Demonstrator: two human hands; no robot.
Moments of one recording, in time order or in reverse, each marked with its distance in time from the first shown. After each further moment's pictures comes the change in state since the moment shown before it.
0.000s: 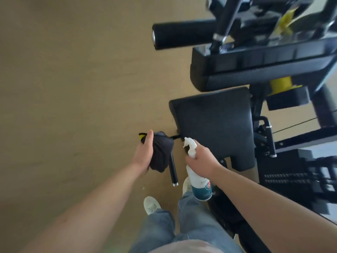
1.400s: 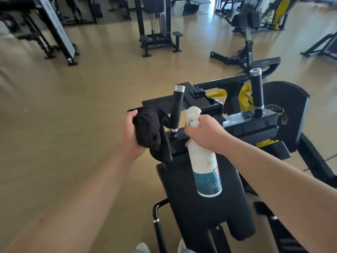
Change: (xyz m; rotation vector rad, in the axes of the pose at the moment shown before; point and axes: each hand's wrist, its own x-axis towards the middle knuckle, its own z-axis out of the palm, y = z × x) left_hand -0.059 0.285 0.128 -0.468 -0.232 0.415; right_hand 0.021 -0.145 -0.281 0.093 0.294 -0.216
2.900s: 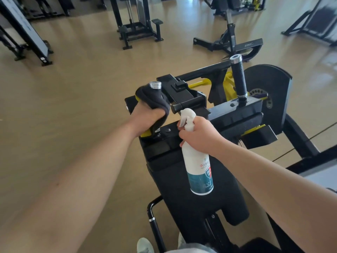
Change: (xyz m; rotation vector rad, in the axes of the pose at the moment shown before) left_hand 0.046 -0.010 0.073 1.065 -0.275 0.353; right_hand 0.007 0.040 -0.008 0.034 0.058 0.077
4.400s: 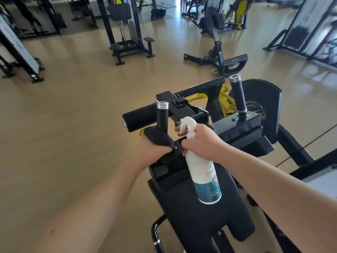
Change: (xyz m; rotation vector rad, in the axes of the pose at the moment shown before) left_hand 0.000 -0.048 0.007 0.138 -0.042 -0.275; right_hand 0.009 -0.038 -0.004 -0.072 0.002 0.031
